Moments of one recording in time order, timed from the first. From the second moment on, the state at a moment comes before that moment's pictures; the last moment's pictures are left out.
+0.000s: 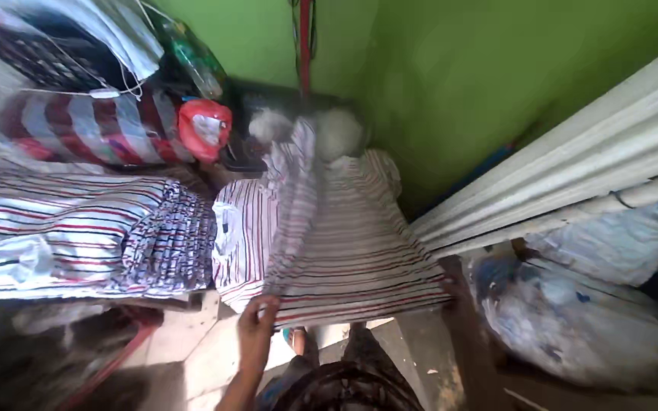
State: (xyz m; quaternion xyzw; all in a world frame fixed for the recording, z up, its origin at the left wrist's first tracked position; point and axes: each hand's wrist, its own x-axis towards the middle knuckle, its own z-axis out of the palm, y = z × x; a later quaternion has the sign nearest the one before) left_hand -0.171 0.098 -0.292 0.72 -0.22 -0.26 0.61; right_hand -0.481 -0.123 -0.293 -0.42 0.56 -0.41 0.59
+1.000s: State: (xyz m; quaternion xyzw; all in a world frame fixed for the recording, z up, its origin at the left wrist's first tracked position) left_hand -0.137 0.093 -0.298 0.69 -0.31 -0.59 0.29; right_hand -0.290 0.031 -0.340 -0.89 0.30 -0.15 0.30
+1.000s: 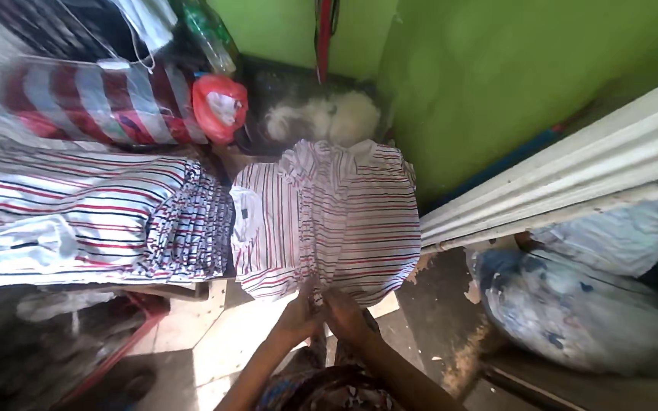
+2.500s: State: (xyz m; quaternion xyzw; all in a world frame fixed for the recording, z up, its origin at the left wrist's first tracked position) left_hand -0.077 -0.014 -0.334 0.80 -0.11 -0.56 0.18; right_hand -0.293 -0.004 -0.308 -0.87 0.23 -0.05 0.44
